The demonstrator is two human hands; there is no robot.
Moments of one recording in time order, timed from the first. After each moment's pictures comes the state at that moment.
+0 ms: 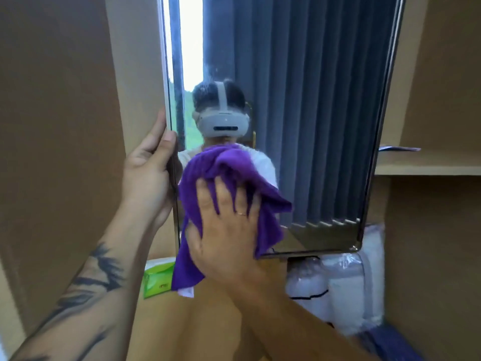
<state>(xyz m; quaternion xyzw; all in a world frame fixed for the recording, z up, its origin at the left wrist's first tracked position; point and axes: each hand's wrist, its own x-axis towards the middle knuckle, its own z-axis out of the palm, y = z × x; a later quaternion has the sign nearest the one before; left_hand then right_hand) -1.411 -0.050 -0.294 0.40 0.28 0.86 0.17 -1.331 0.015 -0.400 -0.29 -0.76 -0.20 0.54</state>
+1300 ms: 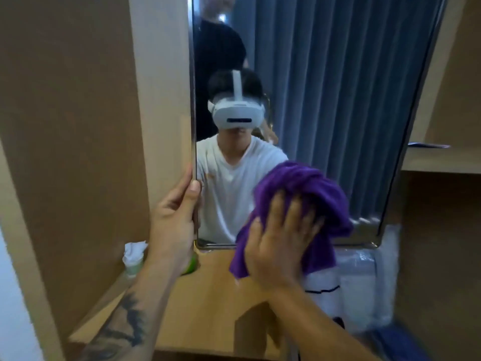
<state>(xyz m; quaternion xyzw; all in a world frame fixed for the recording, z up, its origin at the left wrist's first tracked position) -1.403 -0.059 -0.380 0.34 0.37 0.85 0.17 -1.296 0.048 -0.446 -0.42 -0.70 -0.13 0.57</state>
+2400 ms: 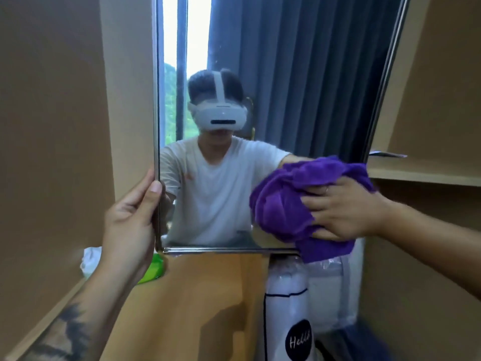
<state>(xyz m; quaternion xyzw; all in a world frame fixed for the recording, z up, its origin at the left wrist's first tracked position) -1.421 -0.054 -0.391 0.33 0.36 0.86 0.15 -1.132 0.158 -0.318 0.10 -0.82 -0.52 0.20</state>
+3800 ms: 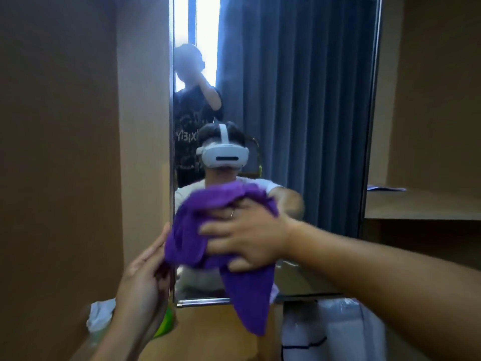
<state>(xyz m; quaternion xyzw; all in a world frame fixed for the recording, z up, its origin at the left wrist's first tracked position) -1.412 -0.053 -0.376 0.28 0.30 0.86 0.29 -1.272 0.099 -0.290 0.10 -0.81 -0.52 0.24</state>
